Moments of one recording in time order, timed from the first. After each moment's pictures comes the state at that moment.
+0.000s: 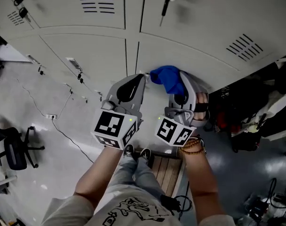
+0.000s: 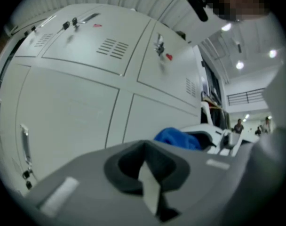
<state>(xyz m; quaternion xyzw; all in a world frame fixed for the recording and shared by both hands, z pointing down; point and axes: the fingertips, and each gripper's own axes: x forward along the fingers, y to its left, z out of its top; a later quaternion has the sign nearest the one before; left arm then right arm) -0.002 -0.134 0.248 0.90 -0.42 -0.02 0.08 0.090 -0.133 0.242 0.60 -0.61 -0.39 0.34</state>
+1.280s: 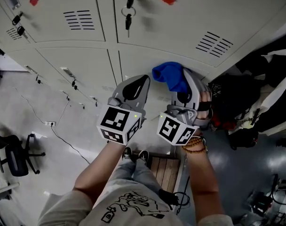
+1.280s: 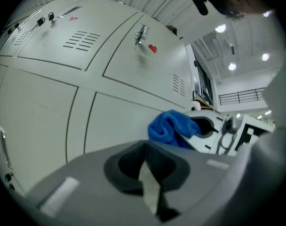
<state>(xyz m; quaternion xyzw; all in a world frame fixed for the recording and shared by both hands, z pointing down) 0.062 -0.125 0.218 0.93 -0.37 -0.01 0.07 0.140 -0.114 0.178 0.63 -0.57 -0.42 0.32</state>
